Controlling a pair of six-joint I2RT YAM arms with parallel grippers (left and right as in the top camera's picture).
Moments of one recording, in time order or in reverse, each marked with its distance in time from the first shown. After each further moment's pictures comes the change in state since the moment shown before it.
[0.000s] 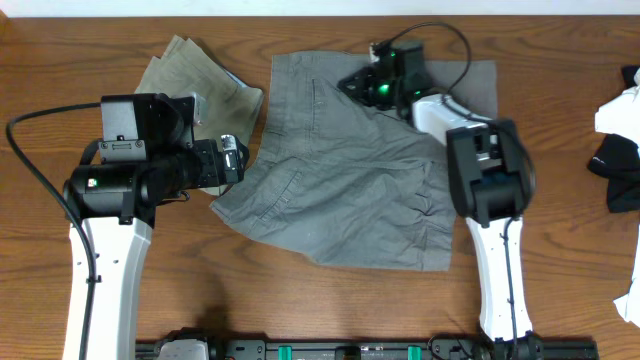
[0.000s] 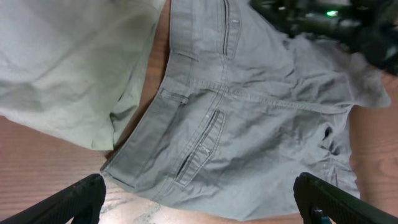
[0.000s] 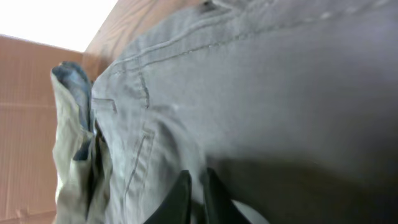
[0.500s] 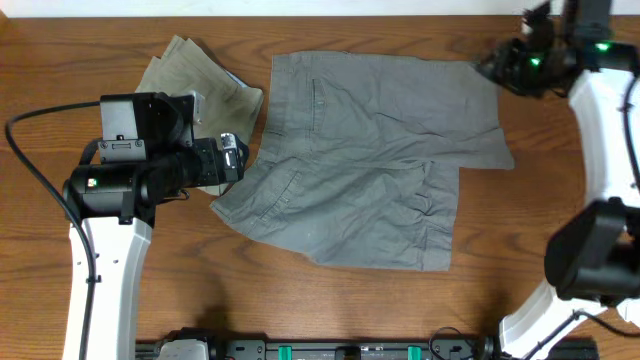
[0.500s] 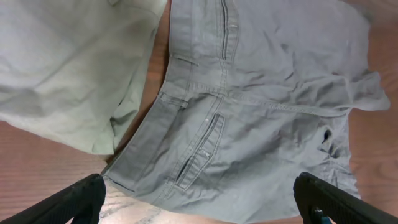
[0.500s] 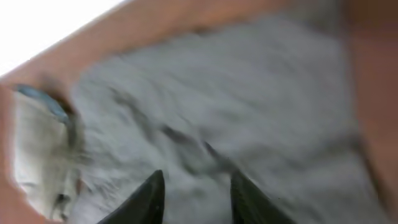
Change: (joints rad) left arm 0.000 0.000 0.002 0.016 0.000 0.000; right arm -0.381 -0.619 0.013 -1.023 0.251 -0.452
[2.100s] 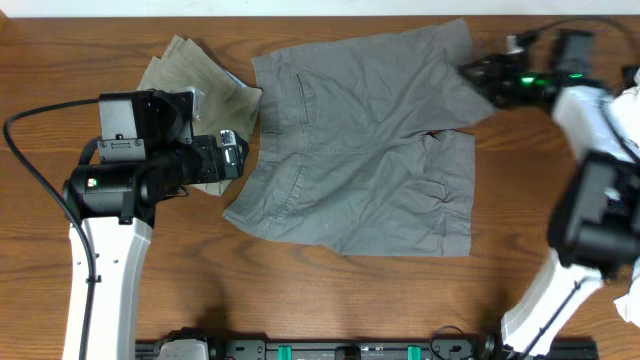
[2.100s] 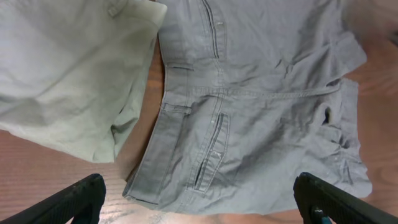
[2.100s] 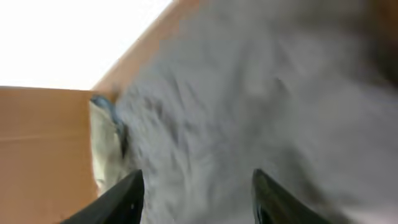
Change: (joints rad) left arm 0.000 0.000 0.000 0.026 0.000 0.000; right arm -0.090 0.153 -0.195 0.403 -0.388 0.120
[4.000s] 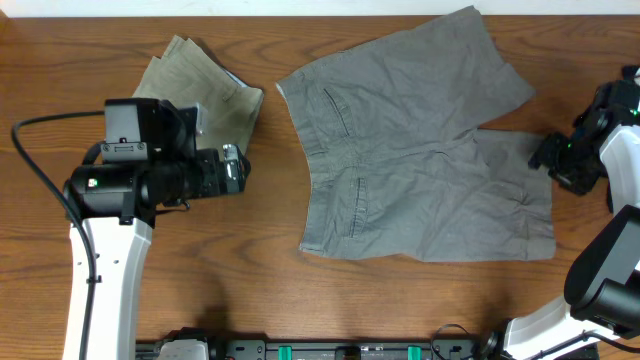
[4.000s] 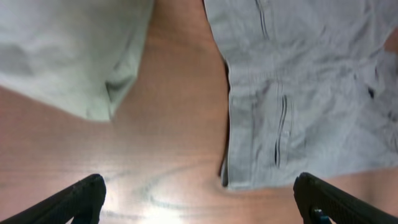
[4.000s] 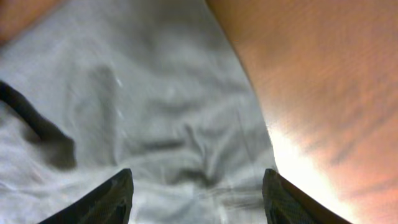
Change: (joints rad) left arm -0.012 0.000 -0.005 -0.154 0.001 0.000; right arm -0.146 -0.259 -0.258 -0.437 0.777 -0.105
